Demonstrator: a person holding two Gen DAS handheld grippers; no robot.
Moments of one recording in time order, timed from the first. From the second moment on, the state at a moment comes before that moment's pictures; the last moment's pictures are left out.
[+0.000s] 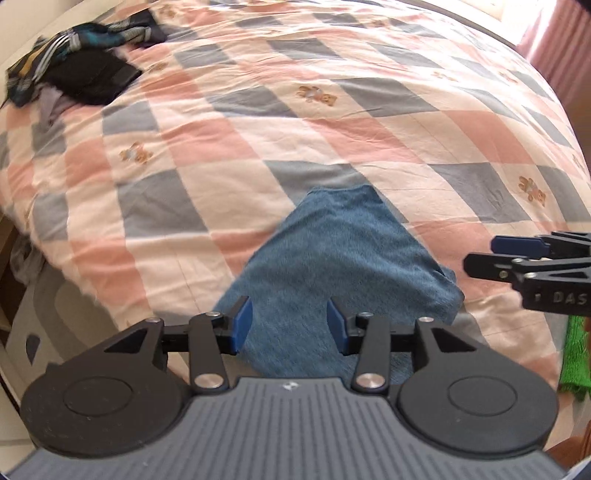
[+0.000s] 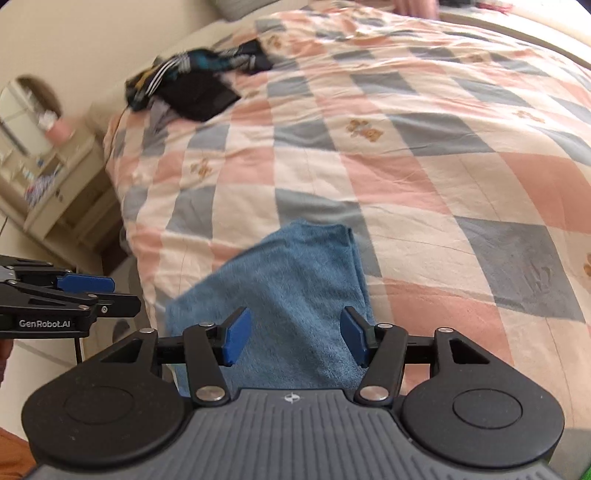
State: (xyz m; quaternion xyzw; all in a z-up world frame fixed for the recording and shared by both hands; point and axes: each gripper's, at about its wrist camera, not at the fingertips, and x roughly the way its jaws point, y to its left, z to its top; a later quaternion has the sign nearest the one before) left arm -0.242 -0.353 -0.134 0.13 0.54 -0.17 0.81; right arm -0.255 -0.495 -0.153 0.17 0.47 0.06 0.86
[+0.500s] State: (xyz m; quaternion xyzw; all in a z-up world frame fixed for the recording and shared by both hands) left arm -0.113 -0.332 -0.227 0.17 0.59 -0.42 0.67; right arm -0.335 -0.490 -0.230 0.48 0.42 -0.15 0.75
